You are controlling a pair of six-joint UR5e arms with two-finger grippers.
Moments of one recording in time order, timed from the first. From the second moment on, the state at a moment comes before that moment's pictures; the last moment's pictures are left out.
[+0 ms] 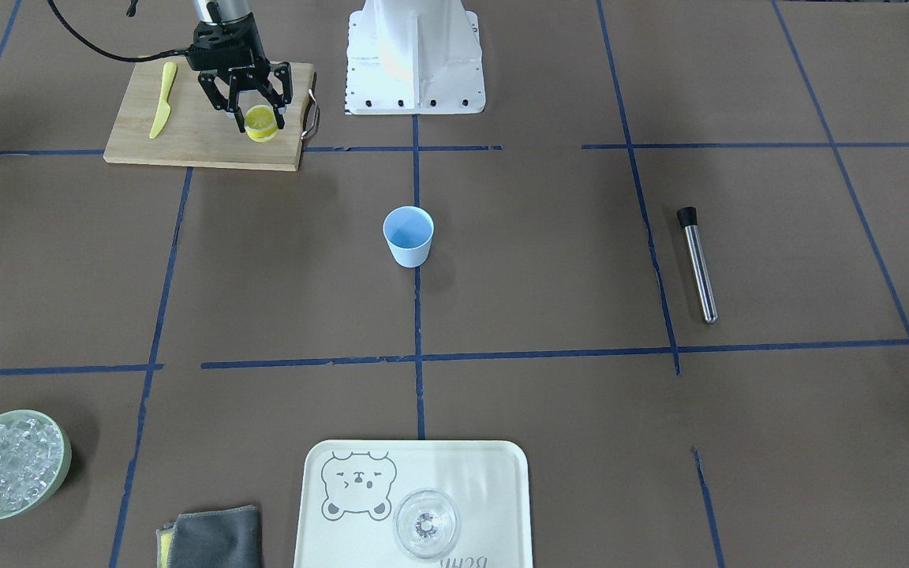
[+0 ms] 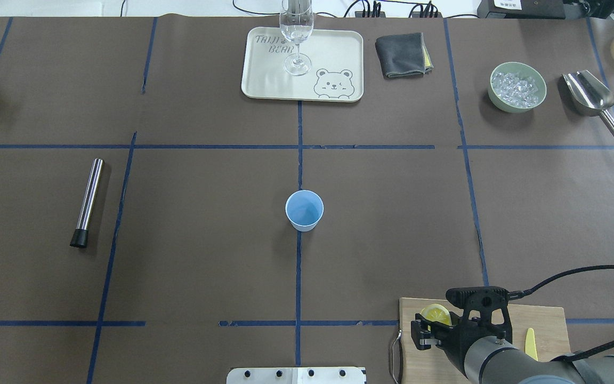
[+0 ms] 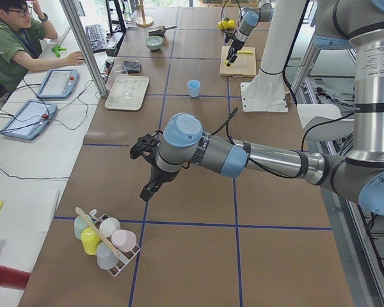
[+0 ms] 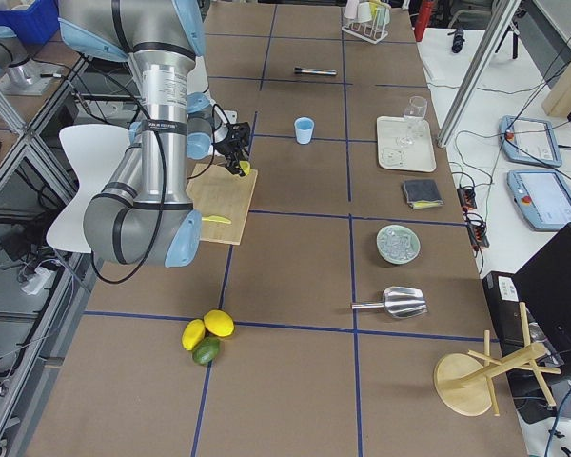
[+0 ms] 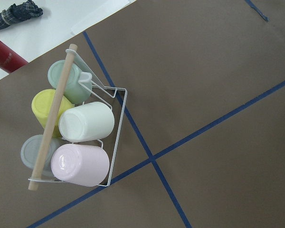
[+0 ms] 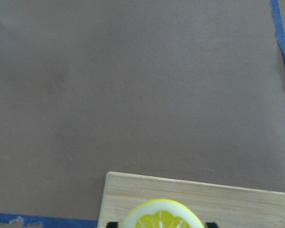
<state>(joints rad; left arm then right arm) -1.69 -1.47 -1.85 -1.78 -2.35 0.32 -0.04 -1.66 2.25 -1.32 1.17 1.56</state>
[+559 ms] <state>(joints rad) -1.69 -1.47 -1.85 -1.78 -2.35 0.32 0.05 -1.51 2.25 -1.47 1.28 1.54</state>
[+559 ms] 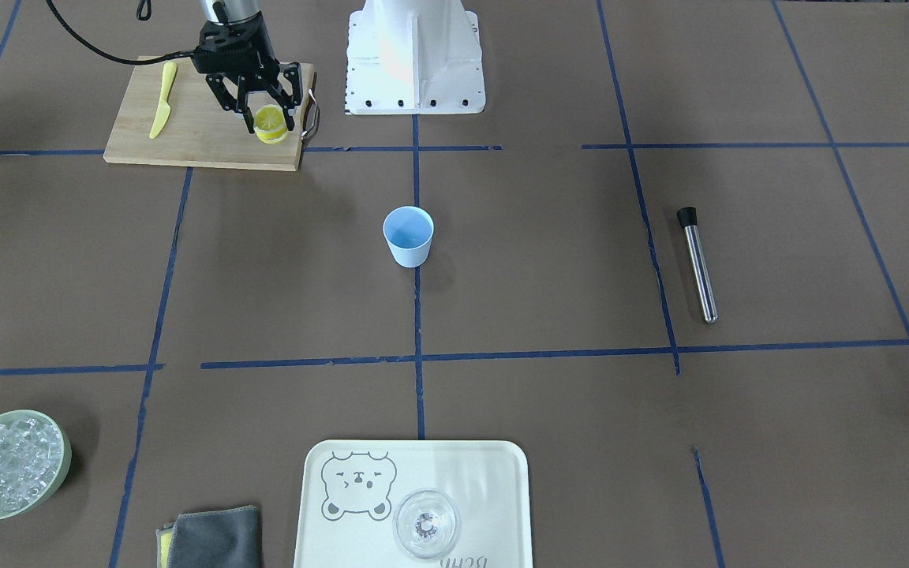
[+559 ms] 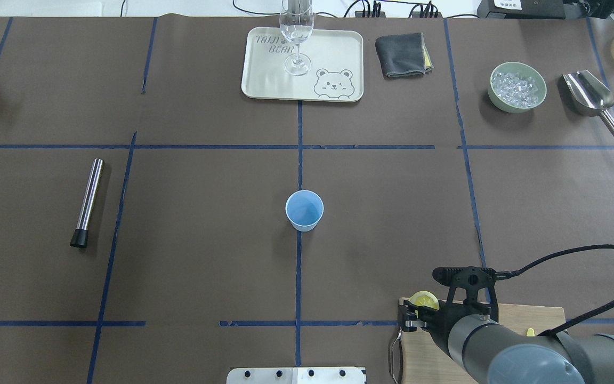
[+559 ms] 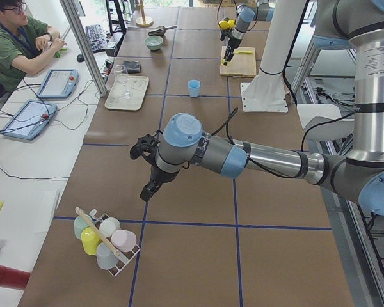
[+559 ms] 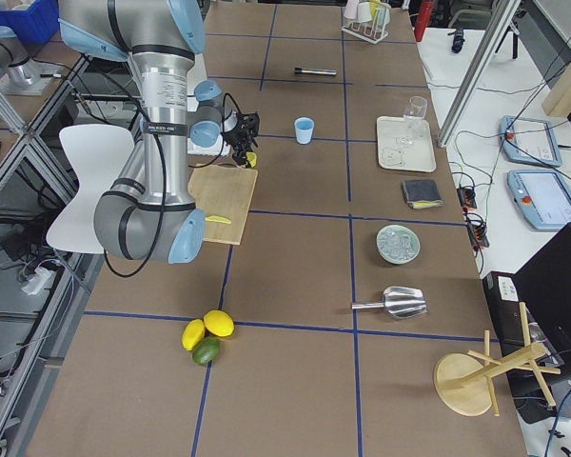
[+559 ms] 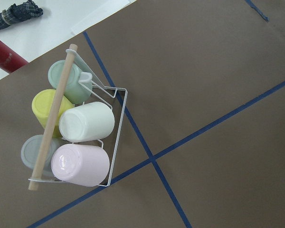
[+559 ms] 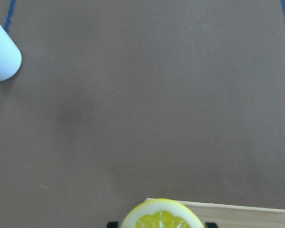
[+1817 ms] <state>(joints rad) -1.69 -1.46 -1.84 -1.78 -2.35 0.32 0.36 -0.82 1.86 -1.80 1.49 1.43</state>
